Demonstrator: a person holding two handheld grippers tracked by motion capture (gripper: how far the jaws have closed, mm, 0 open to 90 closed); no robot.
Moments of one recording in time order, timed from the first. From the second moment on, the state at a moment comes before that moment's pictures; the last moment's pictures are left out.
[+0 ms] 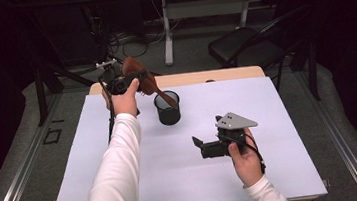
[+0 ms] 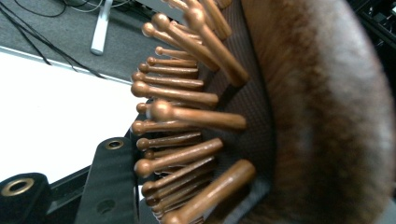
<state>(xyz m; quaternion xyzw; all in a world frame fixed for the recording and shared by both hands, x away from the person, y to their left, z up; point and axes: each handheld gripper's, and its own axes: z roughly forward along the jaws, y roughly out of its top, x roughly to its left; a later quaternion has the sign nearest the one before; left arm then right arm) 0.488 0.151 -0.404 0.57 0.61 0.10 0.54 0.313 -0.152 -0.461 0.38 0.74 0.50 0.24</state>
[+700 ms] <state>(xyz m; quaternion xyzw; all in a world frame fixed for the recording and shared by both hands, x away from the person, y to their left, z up) 0.497 0.142 -0.422 0.58 0.62 0.10 0.53 0.313 -0.154 -0.462 0.38 0.74 0.50 0.24</state>
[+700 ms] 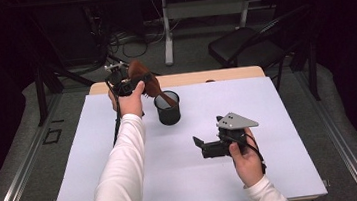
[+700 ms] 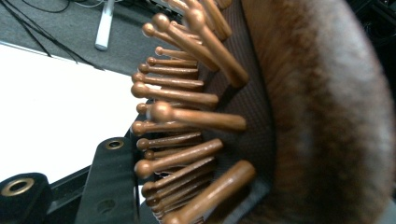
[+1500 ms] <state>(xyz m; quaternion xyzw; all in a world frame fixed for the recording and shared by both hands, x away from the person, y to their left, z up) 0.497 0.139 -0.442 0.58 0.62 0.09 0.52 0.313 -0.153 -0.464 0.38 0.74 0.50 0.24</state>
